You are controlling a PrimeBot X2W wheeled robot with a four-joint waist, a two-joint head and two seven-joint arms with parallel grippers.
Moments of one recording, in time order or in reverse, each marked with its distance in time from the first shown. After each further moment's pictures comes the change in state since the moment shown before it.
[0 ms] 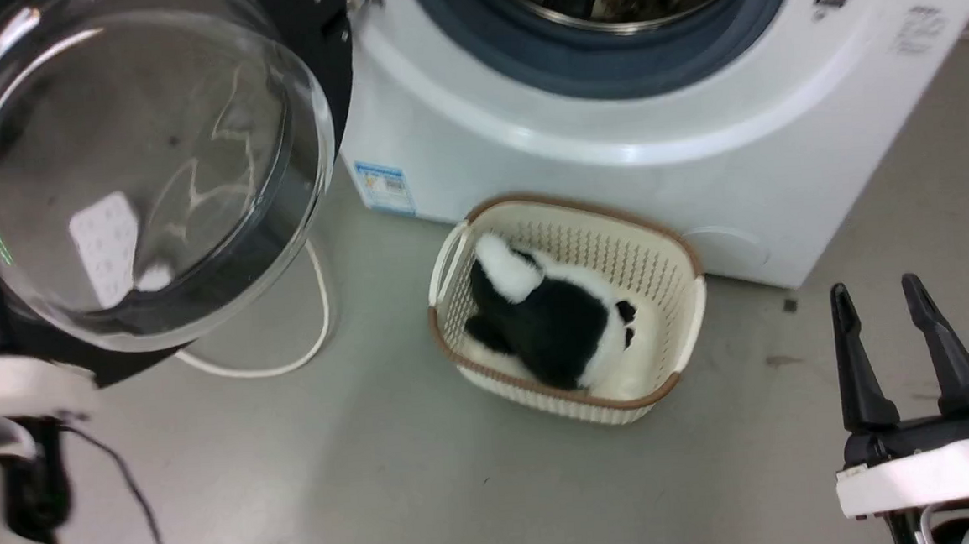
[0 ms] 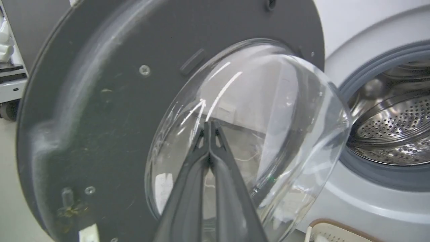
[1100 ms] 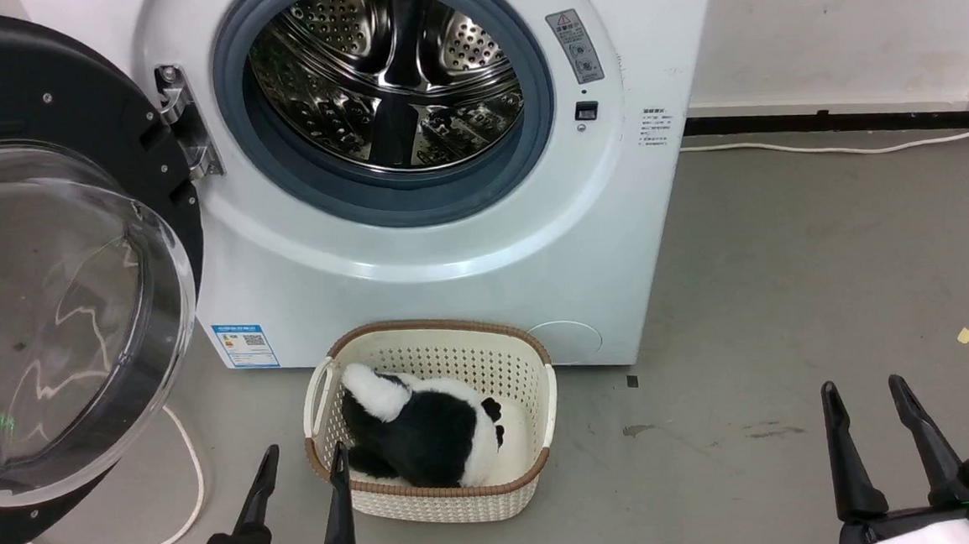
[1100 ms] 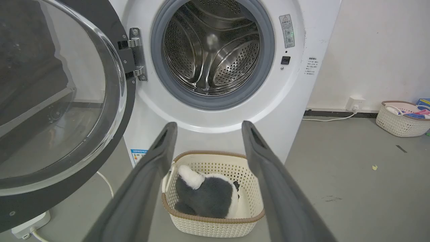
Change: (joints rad) left arm 0.493 -0.277 -0.284 -0.327 0.293 0.134 0.000; right arm 0.151 0.024 -0.013 0.051 -0.027 0.000 -0.027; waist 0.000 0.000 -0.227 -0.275
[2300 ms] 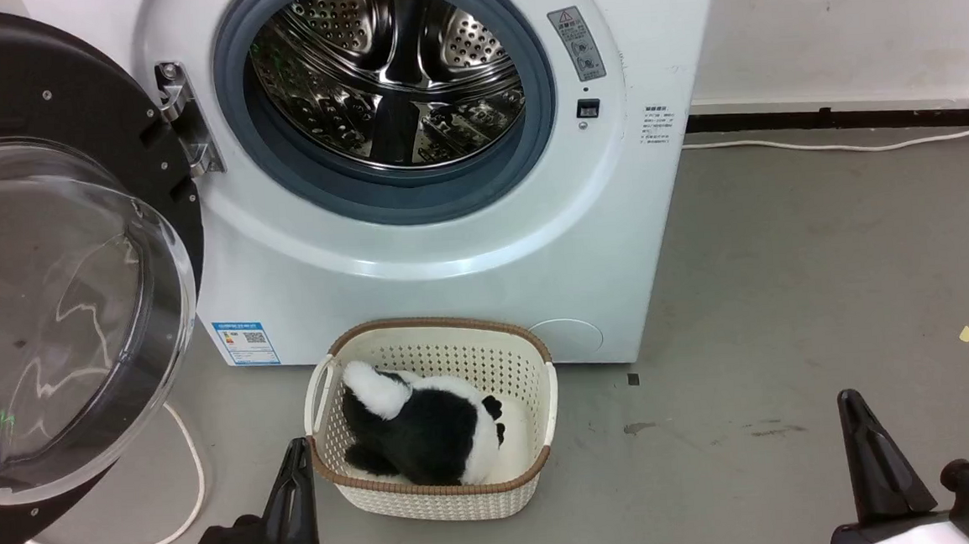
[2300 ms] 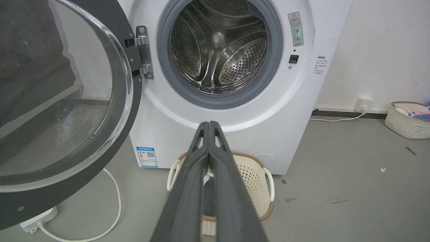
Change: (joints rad) left arm -0.006 -0.026 0.034 0.005 0.026 -0.002 0.020; right arm -0.003 0.000 0.011 0.040 -0.011 0.000 0.009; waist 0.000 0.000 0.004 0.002
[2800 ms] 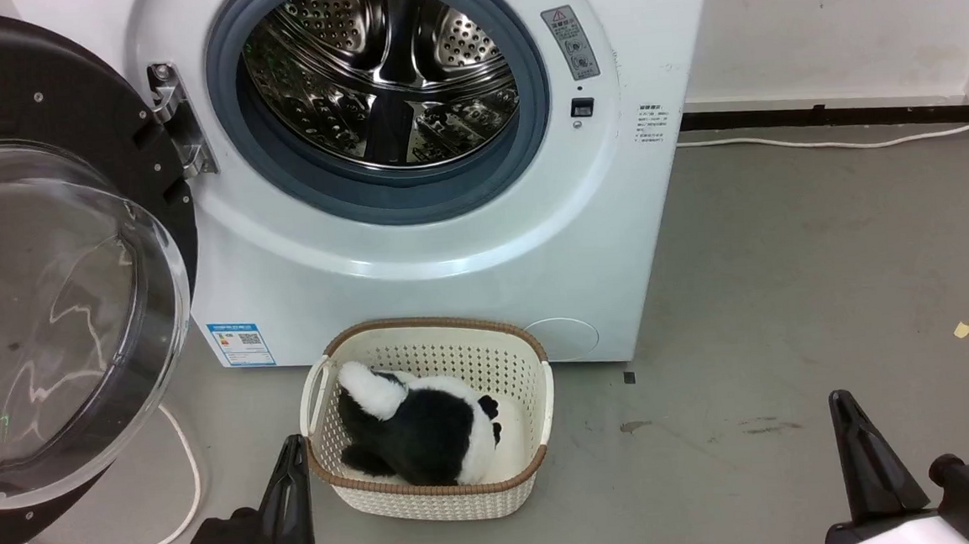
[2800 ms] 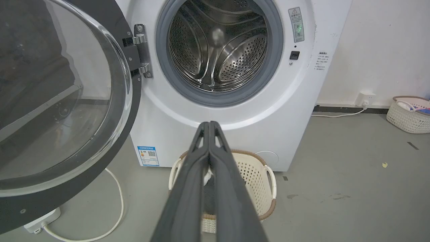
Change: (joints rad) left arm -0.004 -0.009 0.026 -0.008 0.028 -0.018 0.034; right arm -0.006 0.000 0.008 0.000 -0.018 0.000 0.030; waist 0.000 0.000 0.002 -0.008
